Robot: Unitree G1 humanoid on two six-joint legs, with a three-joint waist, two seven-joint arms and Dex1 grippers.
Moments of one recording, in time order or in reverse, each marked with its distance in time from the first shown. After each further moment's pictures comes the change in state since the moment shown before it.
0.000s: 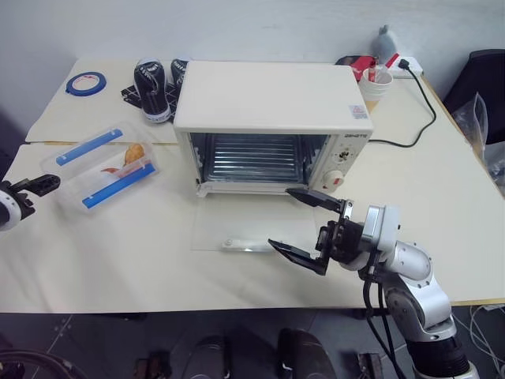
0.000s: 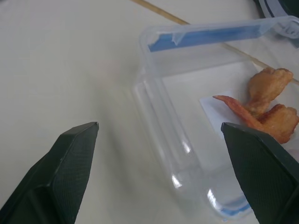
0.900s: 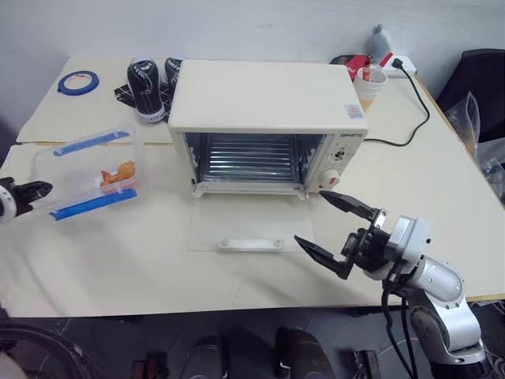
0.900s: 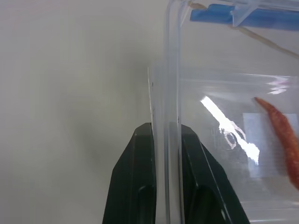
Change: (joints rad) left arm -0.095 0.133 -0.139 0.129 0.286 0.052 -0.463; right arm 0.158 -0.077 -0.128 -0.029 -0.007 -0.055 -0.048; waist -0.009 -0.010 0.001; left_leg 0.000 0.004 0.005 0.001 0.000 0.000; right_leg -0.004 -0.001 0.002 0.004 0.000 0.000
